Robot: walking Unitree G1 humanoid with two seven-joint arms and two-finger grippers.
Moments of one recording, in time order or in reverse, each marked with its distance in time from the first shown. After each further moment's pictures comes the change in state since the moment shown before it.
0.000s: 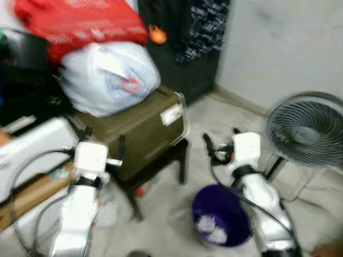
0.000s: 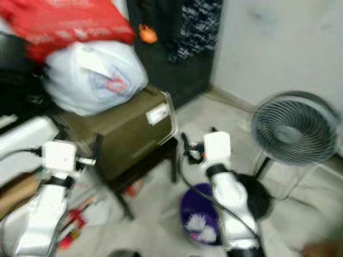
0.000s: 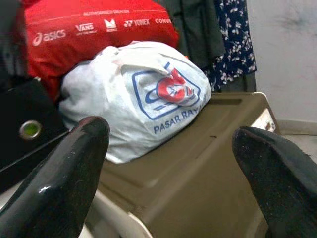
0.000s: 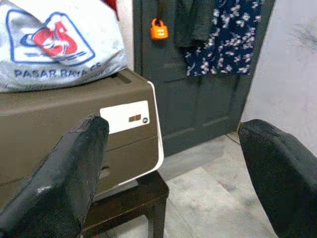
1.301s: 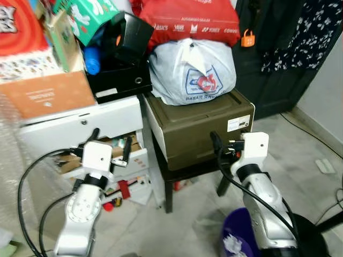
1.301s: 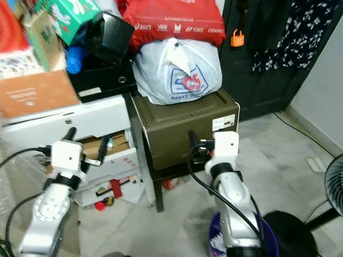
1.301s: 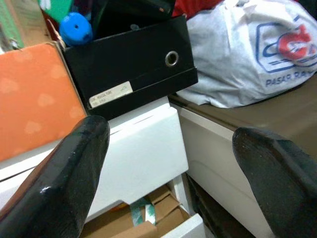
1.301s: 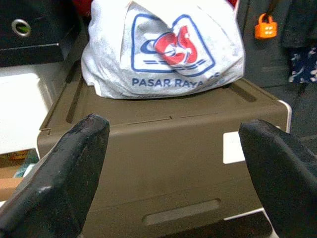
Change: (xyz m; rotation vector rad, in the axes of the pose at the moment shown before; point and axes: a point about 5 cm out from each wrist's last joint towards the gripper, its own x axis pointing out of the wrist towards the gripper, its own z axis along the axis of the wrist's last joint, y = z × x) left arm 0.002 -0.001 -0.004 -0.026 0.039 -0.028; right arm 0.003 -0.002 0.000 0.091 0.016 -0.049
